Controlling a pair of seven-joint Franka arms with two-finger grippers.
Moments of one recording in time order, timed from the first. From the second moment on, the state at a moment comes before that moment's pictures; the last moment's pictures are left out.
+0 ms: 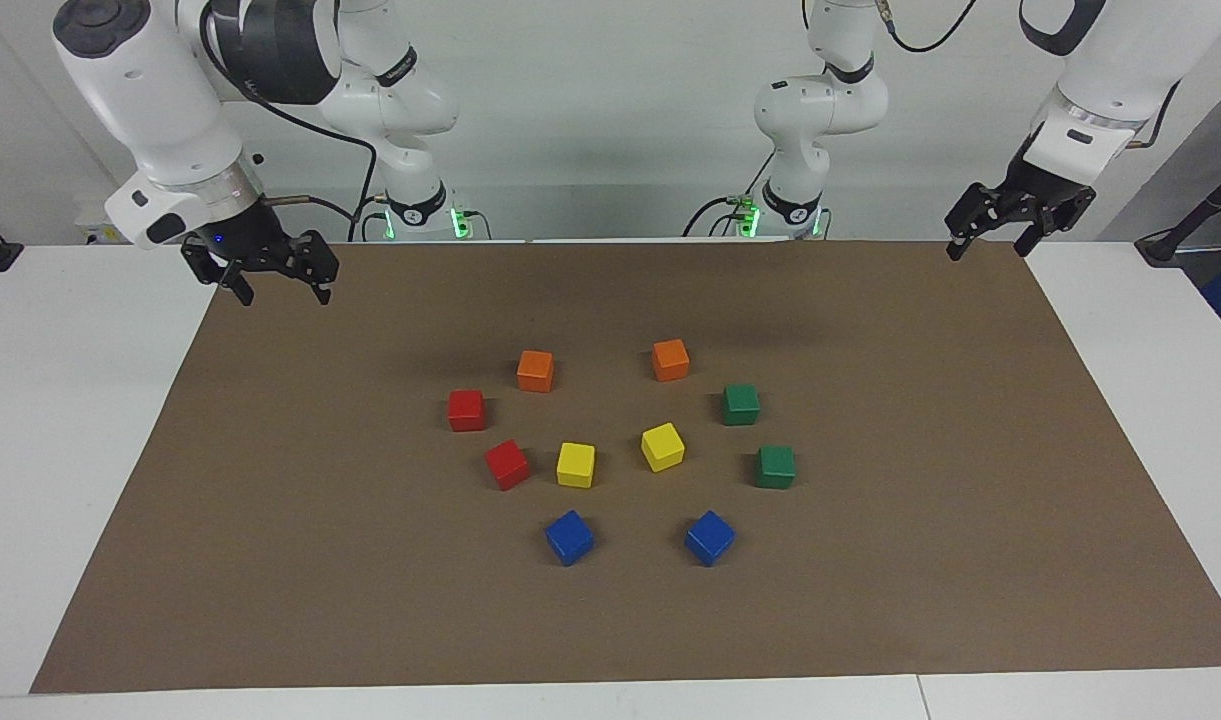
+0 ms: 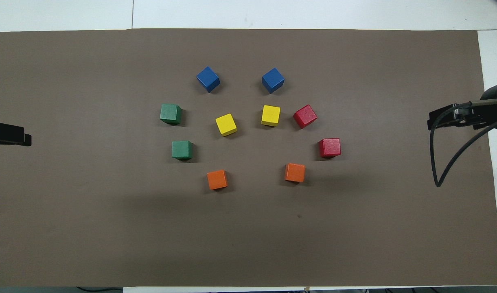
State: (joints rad) left arm 0.03 -0.12 -0.01 -1.70 -0.03 1.59 0.02; right arm -0.04 0.00 0.03 -1.66 0.00 1.63 0.00
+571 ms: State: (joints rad) left arm 0.03 -0.12 -0.01 -1.70 -0.03 1.59 0.02; right arm -0.04 0.00 0.03 -1.68 0.00 1.63 0.00
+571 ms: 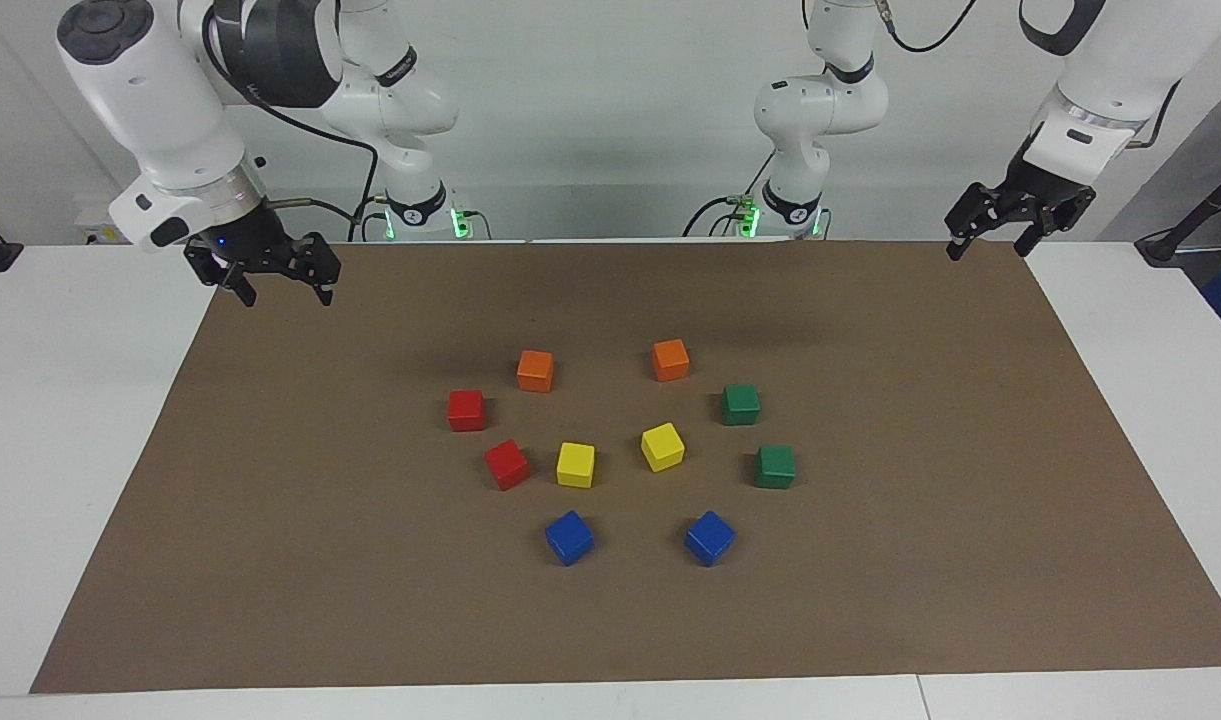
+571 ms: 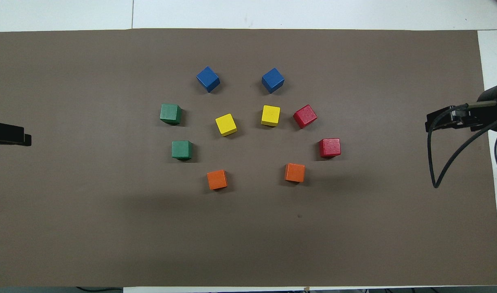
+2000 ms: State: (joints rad) left arm -0.24 -0.06 -0.06 -2.03 -0.03 2.03 -0.24; right arm 0.21 0.07 0.05 -1.93 0.07 2.02 0.18
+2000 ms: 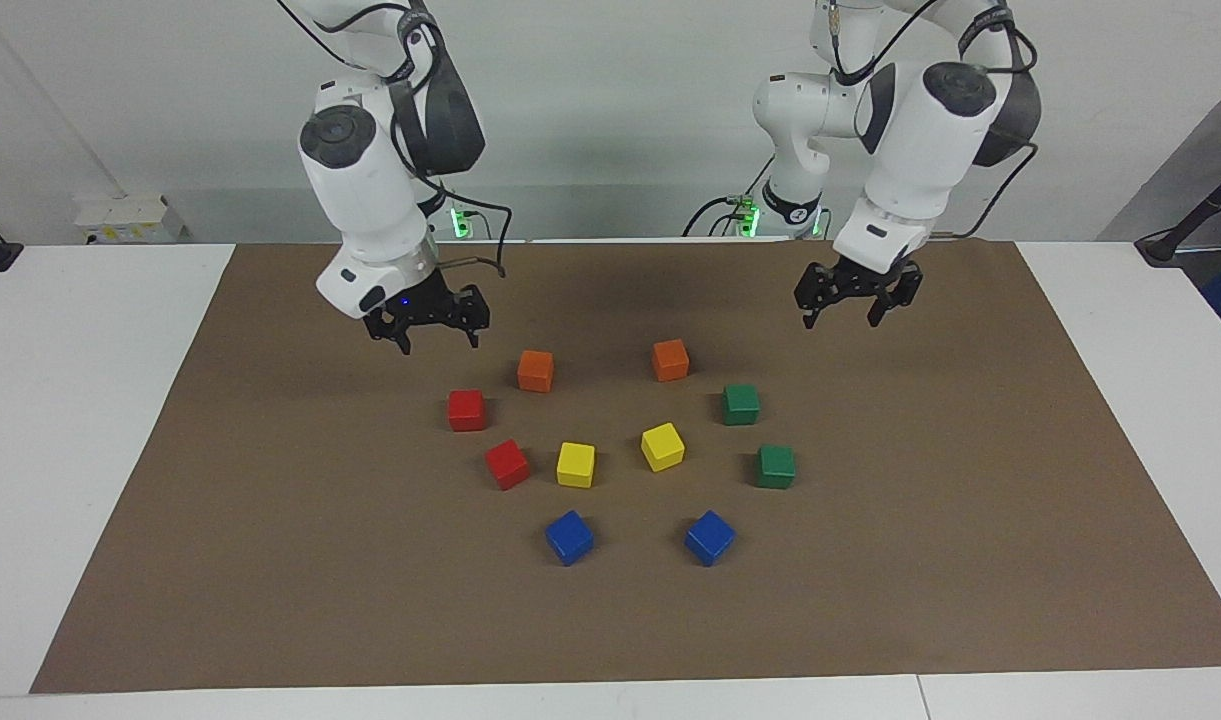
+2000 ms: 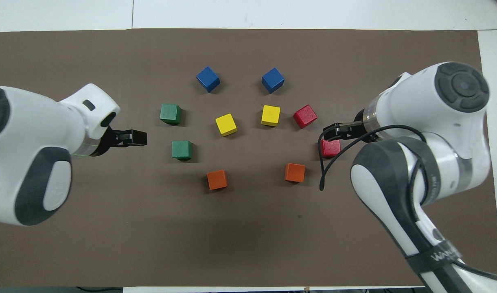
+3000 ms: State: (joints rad) left arm -0.34 0.17 -0.06 -2.10 -0.03 2.28 -0.29; right arm 0.21 0.21 0.04 -2.02 0.03 2.25 0.18
